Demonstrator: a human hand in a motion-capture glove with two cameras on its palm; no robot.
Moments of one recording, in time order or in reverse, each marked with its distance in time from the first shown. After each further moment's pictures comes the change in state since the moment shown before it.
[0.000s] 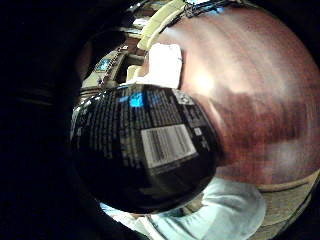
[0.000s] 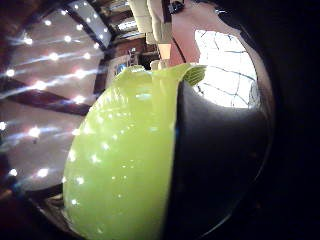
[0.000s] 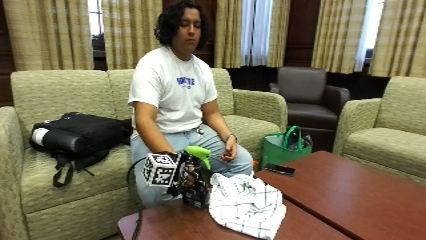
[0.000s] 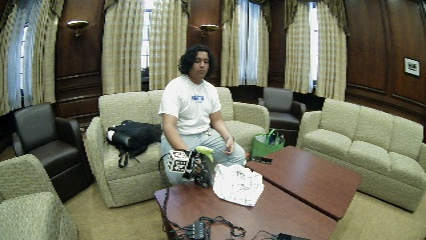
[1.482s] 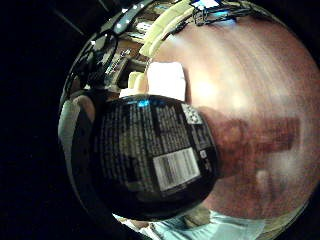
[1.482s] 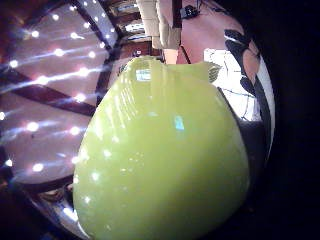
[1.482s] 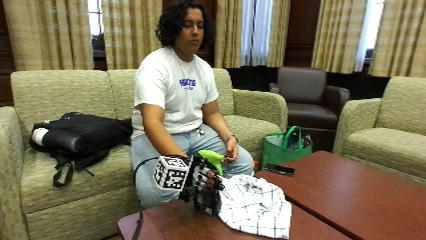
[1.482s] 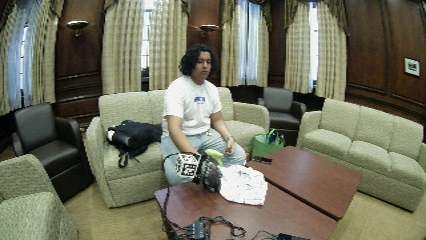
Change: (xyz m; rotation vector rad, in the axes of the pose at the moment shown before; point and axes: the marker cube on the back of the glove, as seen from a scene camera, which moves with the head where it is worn) arm -0.017 -0.058 0.019 0.074 0.009 -0.047
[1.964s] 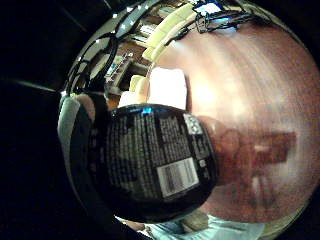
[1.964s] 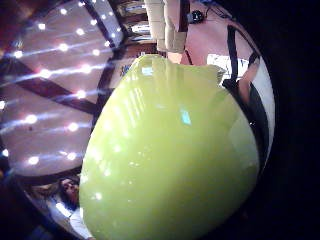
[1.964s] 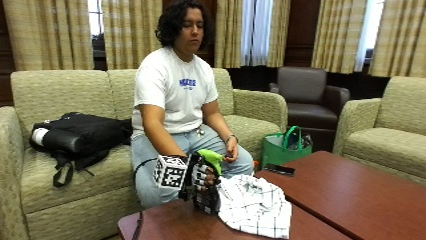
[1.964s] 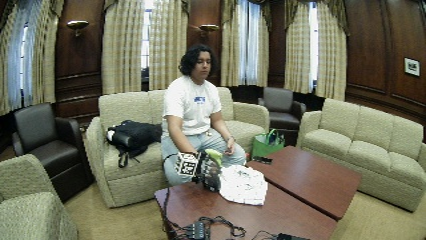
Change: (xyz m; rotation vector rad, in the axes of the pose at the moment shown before) arm 0.000 0.004 -0.001 0.062 -0.006 -0.066
